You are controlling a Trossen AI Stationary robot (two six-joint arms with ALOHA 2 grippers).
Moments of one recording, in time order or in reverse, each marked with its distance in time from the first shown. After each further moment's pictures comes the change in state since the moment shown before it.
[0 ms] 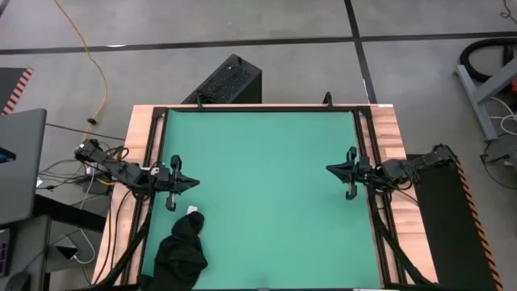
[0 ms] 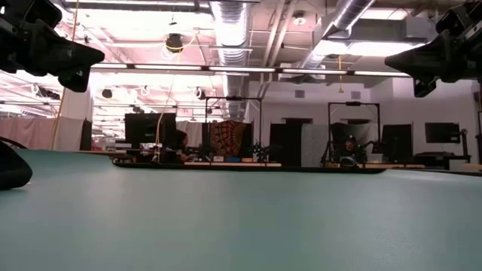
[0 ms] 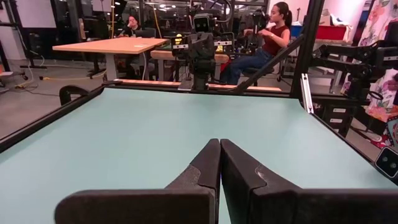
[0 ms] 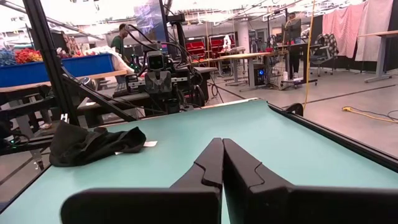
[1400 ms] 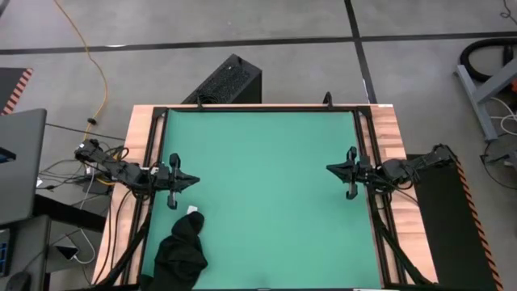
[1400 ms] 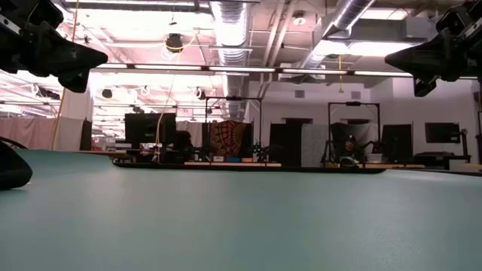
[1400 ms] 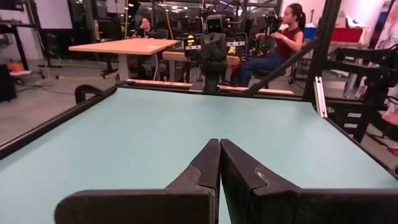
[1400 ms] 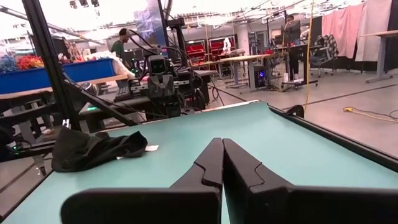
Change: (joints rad) left arm 0.000 0.000 0.000 0.005 -0.052 0.003; right arm 0.000 0.000 0.000 0.019 0.002 0.010
